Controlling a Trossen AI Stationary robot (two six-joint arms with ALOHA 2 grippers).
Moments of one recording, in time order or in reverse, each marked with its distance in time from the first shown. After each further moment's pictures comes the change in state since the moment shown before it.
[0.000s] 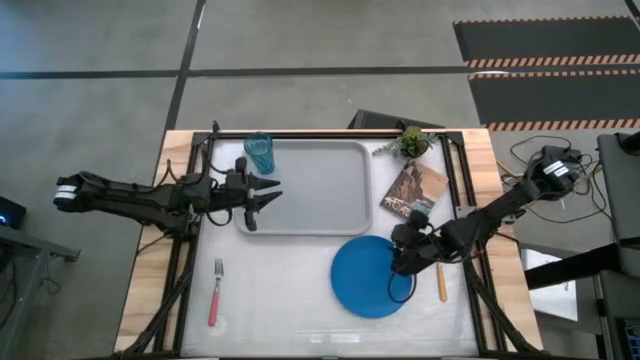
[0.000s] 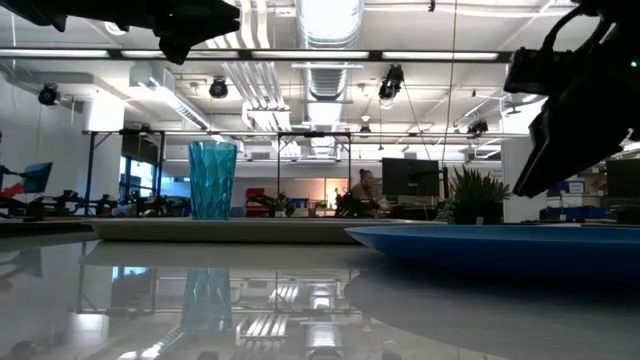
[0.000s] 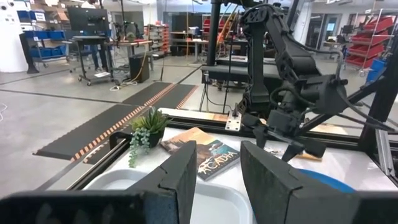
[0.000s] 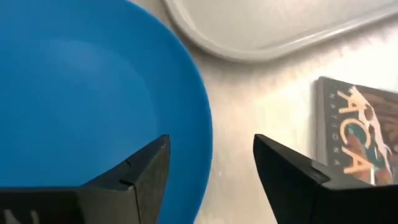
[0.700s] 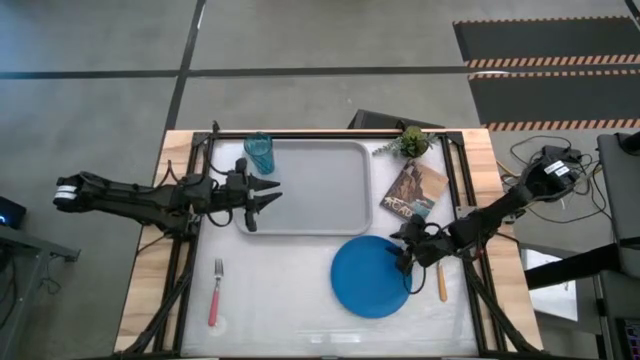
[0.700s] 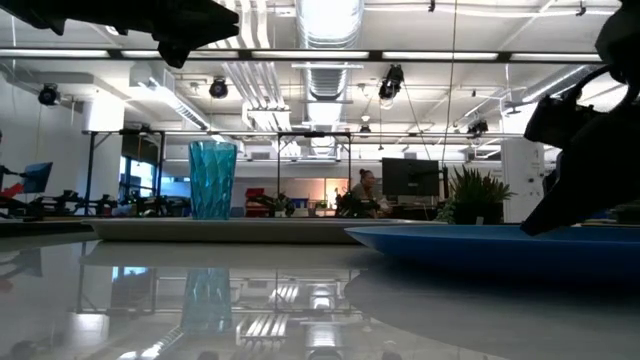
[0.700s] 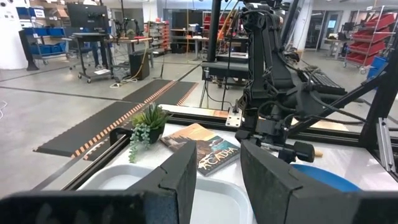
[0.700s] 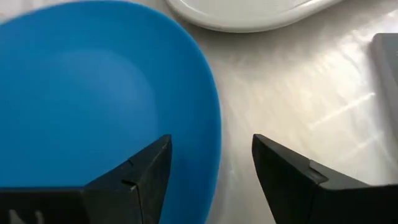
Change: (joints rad) left arm 0.000 -0.002 -0.014 0.001 0.000 -0.004; right arm -0.001 -0.012 -0.380 0.674 -0.001 0.023
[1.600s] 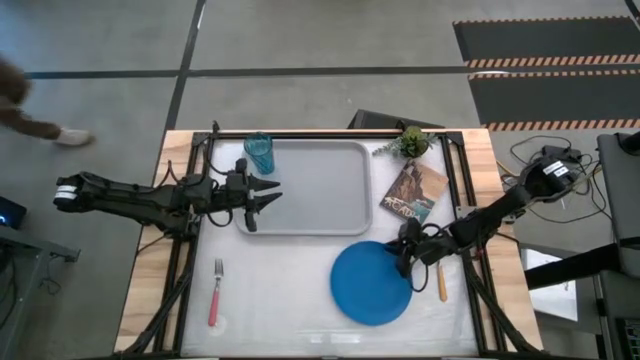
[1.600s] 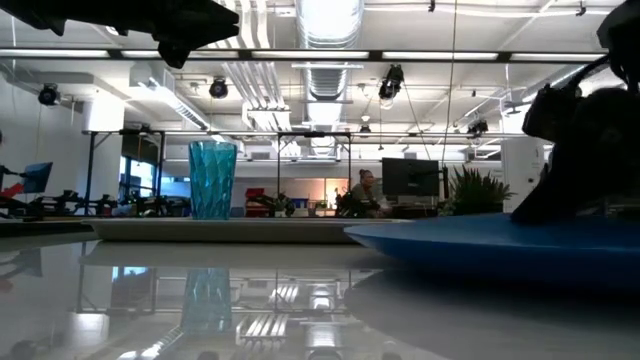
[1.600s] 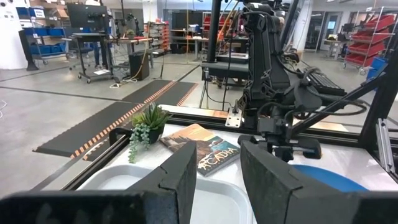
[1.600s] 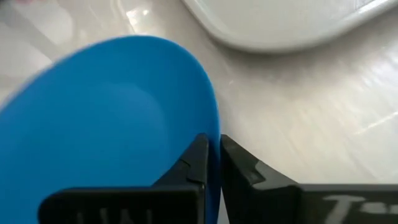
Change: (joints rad) left arm -0.001 0.001 -0.003 0.007 0.000 -0.002; right arm 0.000 0.011 -0.027 0.182 -0.044 0.010
